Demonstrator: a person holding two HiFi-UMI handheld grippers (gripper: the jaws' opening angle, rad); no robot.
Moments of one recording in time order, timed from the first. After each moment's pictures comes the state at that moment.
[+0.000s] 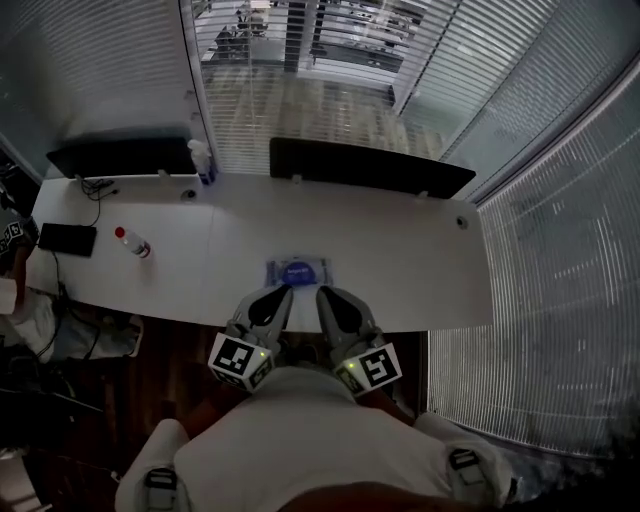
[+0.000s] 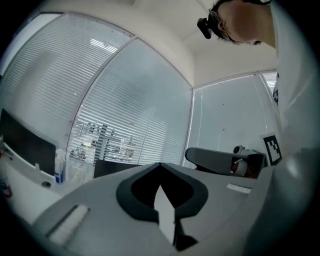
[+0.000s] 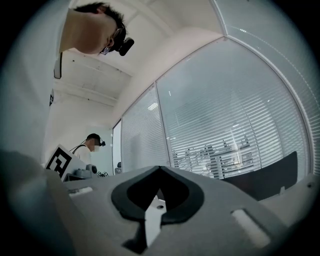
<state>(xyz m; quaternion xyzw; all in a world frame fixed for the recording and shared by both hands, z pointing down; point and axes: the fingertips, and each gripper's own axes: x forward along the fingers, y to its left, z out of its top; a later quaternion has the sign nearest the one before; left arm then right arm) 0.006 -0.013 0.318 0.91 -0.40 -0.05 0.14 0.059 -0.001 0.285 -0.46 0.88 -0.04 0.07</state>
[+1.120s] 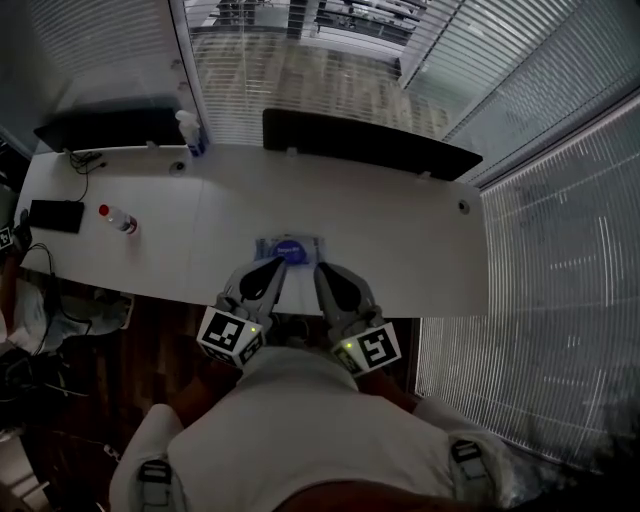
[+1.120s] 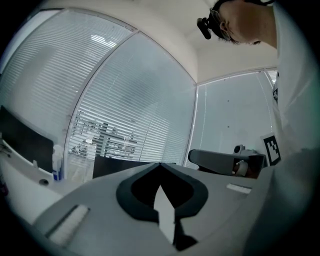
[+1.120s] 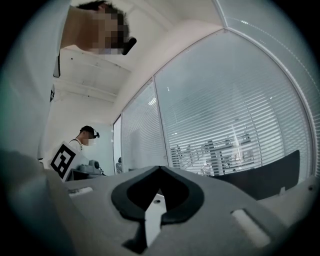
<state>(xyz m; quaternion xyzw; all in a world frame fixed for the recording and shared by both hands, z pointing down) 0.024 -0.048 0.331 0.90 -0.41 -0.03 0.15 0.082 -0.033 0.302 -0.45 0.89 -0.04 0.05</state>
